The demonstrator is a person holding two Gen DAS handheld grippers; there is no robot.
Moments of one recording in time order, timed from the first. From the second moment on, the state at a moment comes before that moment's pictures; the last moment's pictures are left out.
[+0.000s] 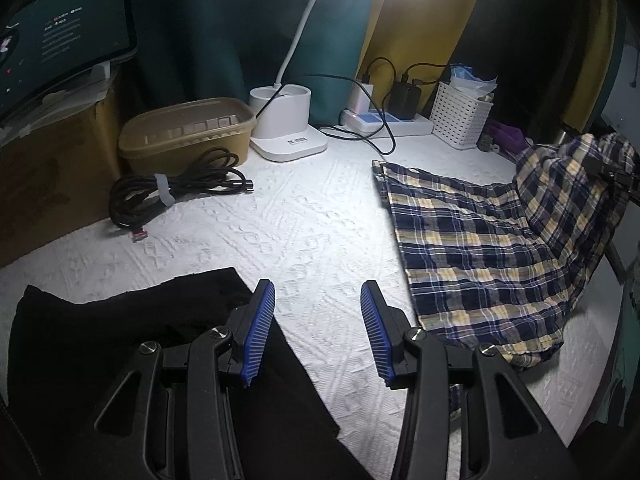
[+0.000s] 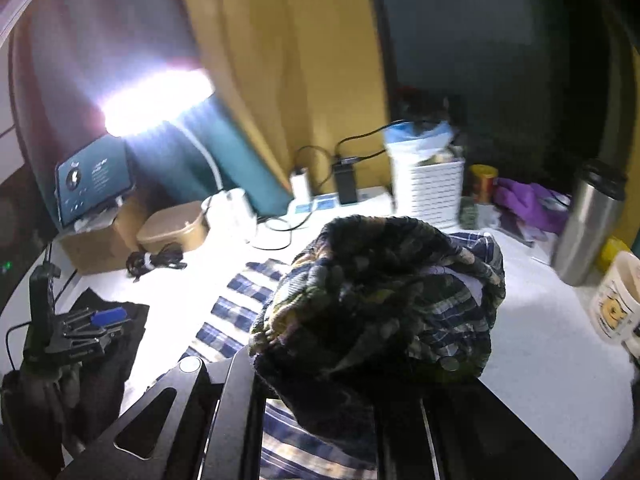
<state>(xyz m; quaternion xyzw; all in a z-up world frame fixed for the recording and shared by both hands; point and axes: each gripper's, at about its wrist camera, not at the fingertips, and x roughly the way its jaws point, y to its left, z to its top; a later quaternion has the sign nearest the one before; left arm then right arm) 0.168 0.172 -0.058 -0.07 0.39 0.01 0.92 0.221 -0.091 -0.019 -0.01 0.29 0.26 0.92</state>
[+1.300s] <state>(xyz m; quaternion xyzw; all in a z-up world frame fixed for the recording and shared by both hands) 0.174 0.147 -0.038 -0.05 0.39 0.02 0.92 0.203 -0.029 -0.063 -0.09 0.31 0.34 0.89</state>
